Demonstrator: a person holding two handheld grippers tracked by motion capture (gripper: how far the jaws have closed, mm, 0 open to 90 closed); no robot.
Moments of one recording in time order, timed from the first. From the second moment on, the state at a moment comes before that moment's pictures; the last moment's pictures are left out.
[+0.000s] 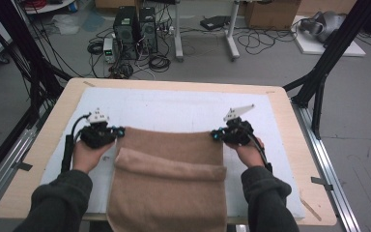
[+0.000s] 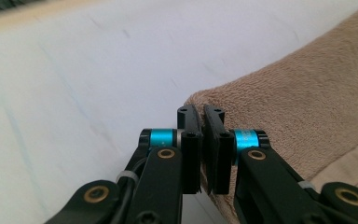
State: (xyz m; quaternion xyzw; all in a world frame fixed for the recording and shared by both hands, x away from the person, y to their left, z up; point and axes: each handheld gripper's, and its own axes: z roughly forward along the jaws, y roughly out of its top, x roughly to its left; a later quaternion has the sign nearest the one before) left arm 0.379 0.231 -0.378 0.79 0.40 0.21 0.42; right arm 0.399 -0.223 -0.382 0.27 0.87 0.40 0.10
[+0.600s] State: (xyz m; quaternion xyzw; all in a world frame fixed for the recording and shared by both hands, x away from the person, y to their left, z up) left arm 0.427 0.234 -0.345 0.78 0.41 0.22 0.42; right arm 0.452 -0.229 -0.338 0.30 0.85 0.41 0.13
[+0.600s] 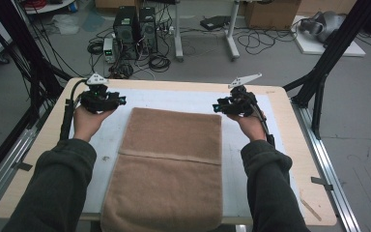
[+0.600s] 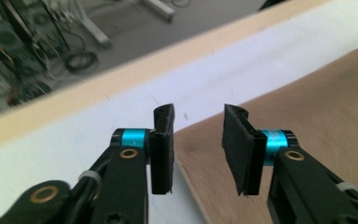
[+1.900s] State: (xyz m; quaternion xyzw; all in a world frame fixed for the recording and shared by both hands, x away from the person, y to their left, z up) left arm 0.338 0.221 -0.445 0.83 0.35 0.15 0.40; right arm 0.355 -0.204 -0.438 0.26 0.89 0.37 0.06
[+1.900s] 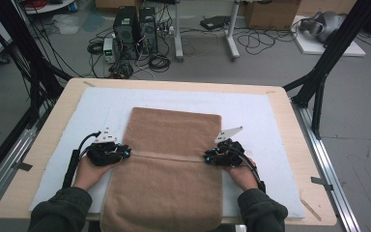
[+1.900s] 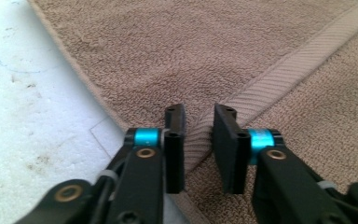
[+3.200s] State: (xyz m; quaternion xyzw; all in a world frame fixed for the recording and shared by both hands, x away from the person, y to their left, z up) left arm 0.172 0.251 -0.411 0.82 0.29 0.13 0.48; right arm 0.225 -0.218 -0.383 0.13 0.87 0.47 0.00
